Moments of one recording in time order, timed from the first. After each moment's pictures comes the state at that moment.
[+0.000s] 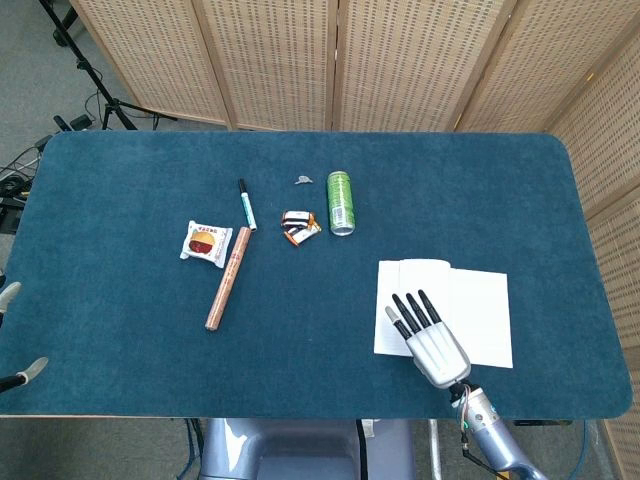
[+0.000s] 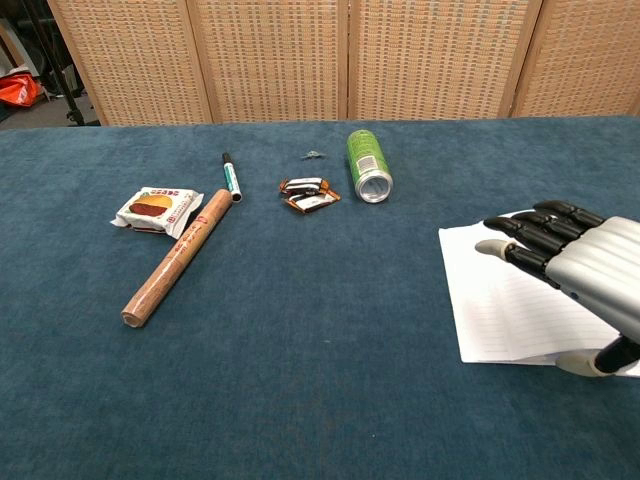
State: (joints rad) left arm 0.00 -1.05 -0.02 -1.62 1.59 1.63 -0.13; right arm 0.32 -1.58 0.01 -1.42 -1.66 1.24 -0.67
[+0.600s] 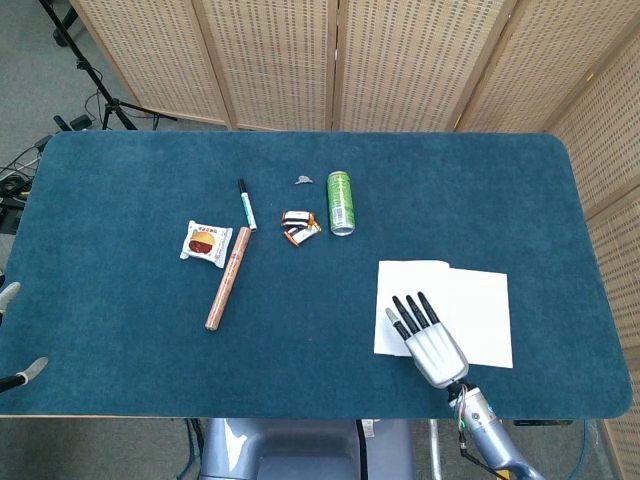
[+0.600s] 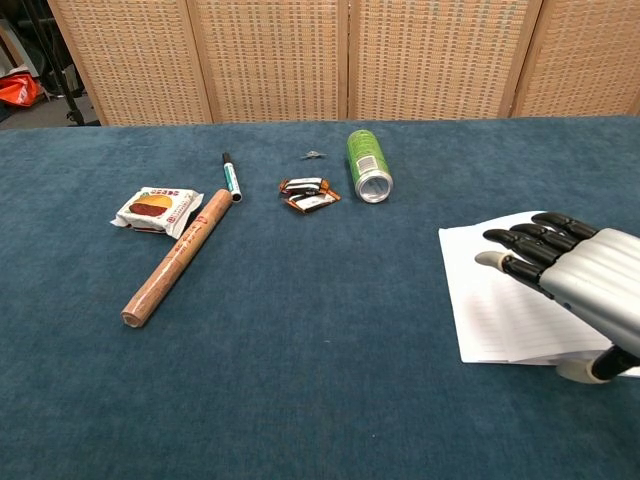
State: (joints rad) left arm 0.00 -1.05 -0.02 -1.61 1.59 1.63 -0.14; right arm 0.33 -1.61 0.02 -1.38 -1.62 1.23 -0.70
